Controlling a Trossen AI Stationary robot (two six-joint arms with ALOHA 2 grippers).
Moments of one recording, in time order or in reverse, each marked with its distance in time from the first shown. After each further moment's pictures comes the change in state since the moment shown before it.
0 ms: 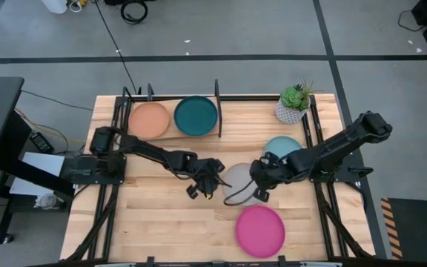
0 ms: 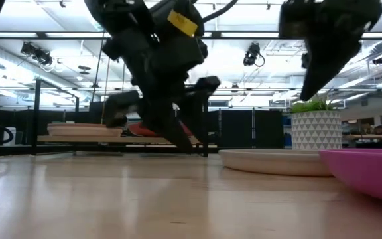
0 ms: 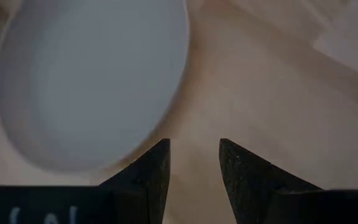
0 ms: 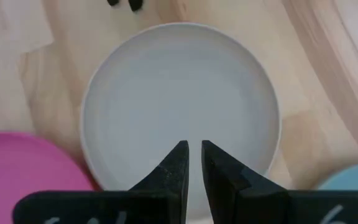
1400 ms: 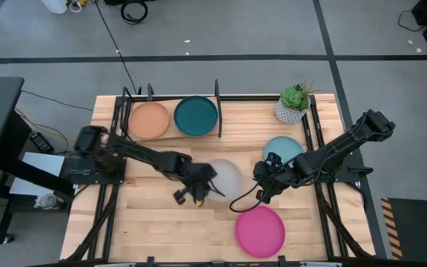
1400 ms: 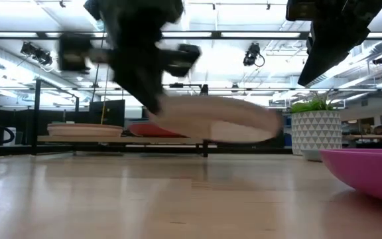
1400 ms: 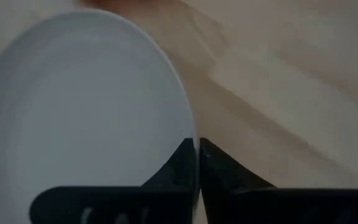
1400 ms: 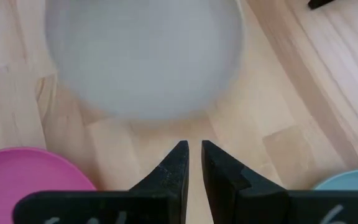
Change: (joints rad) left arm -0.068 -0.132 0.061 -0.301 0.052 -0.043; right arm 0.086 -0.050 -0.001 0.005 0.139 0.054
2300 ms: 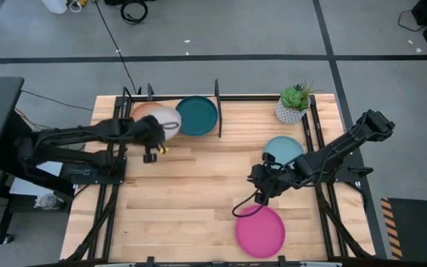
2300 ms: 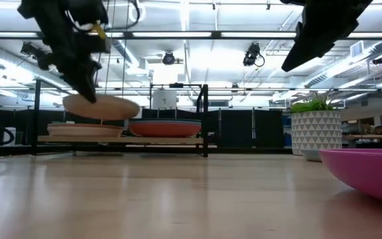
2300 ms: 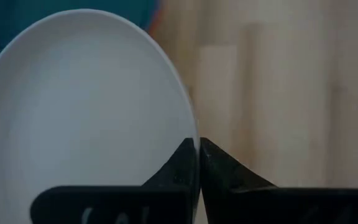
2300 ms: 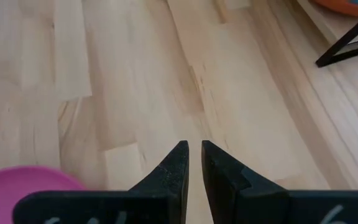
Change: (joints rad) left arm 0.456 -0.770 -0.439 -0.336 -0.306 -0.458; right arm 0.018 0.000 0.000 0.135 0.058 -0.156
